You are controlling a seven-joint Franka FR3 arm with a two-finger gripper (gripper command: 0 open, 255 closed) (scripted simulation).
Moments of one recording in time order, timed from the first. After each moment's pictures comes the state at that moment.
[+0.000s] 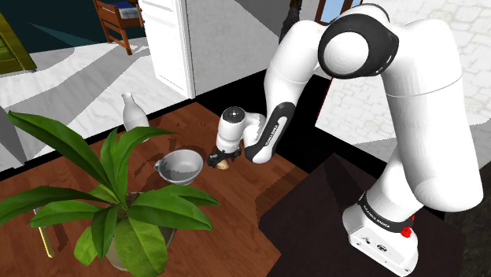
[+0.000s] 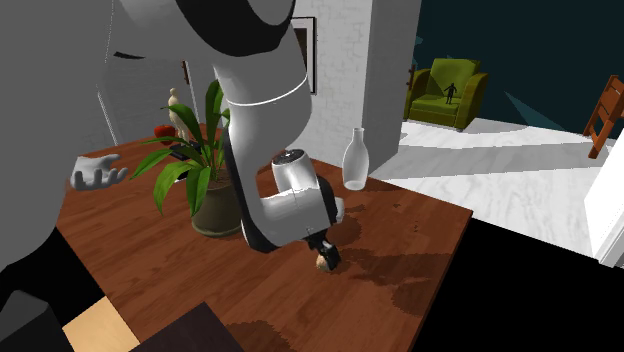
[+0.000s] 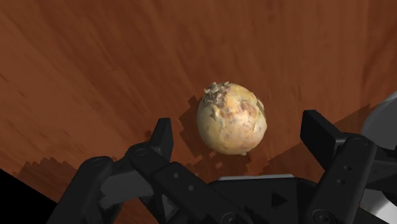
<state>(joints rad) 0.39 0.64 -0.11 -2.18 -0.73 3.02 1.23</state>
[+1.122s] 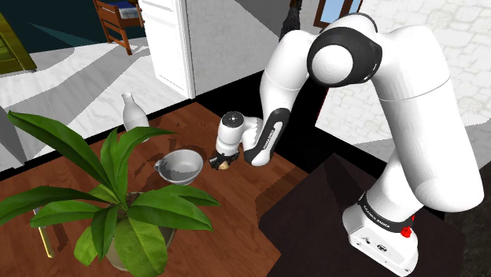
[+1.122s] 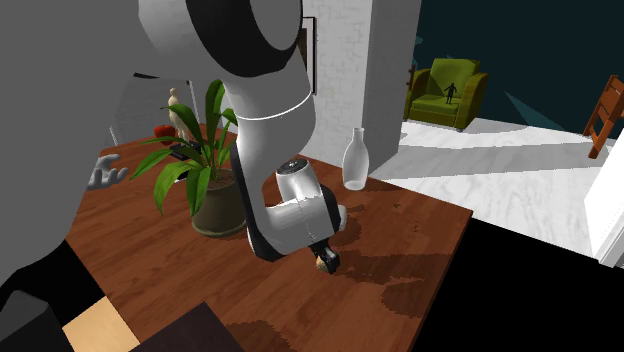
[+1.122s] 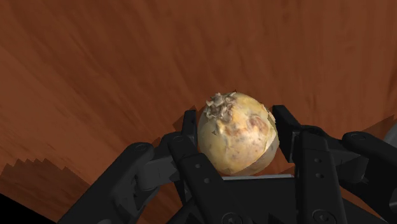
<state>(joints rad) 0.40 0.71 -0.14 -2.13 -0.74 3.06 1.24</state>
